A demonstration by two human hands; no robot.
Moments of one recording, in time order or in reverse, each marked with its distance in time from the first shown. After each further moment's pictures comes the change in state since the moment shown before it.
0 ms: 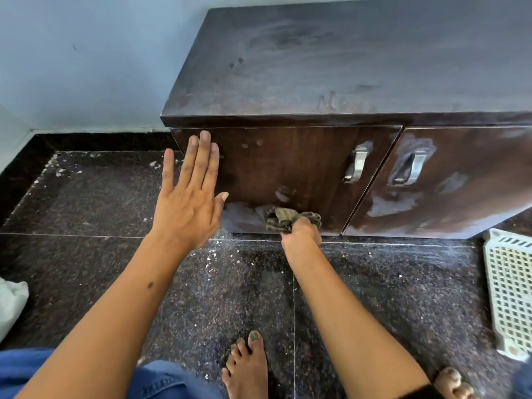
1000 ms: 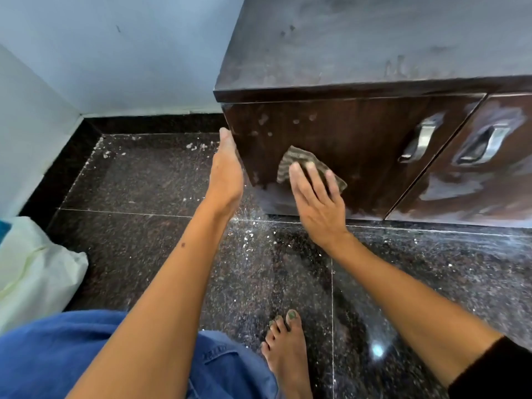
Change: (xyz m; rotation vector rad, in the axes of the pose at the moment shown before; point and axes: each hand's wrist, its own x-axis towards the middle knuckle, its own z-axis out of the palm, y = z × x) left_hand 0.018 -0.004 -0.002 -1.458 -0.082 -0.831; right_hand 0.033 0.036 0.006 -1.254 0.188 -2.552
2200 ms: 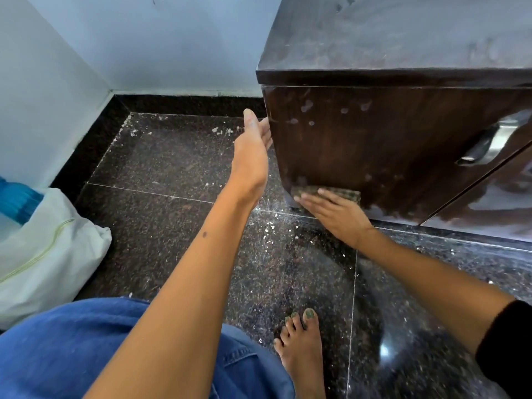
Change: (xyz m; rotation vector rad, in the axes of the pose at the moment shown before) left_hand 0.002 0.012 -0.007 -0.170 0.001 -0.041; right_hand -0.019 0.001 0.043 -0.206 -0.605 -0.779
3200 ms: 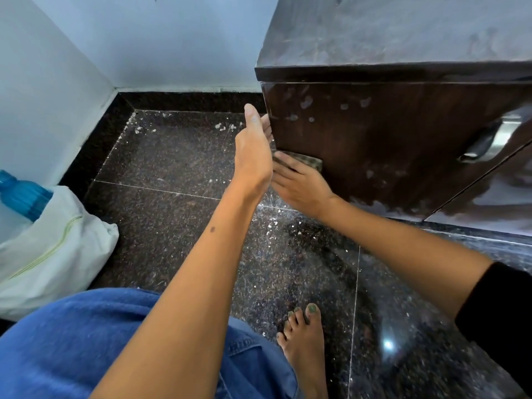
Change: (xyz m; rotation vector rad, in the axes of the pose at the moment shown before) left_hand -0.004 0.004 0.008 0.044 0.094 -0.002; right_hand 0.059 0.024 -0.062 0.022 0.232 0.140
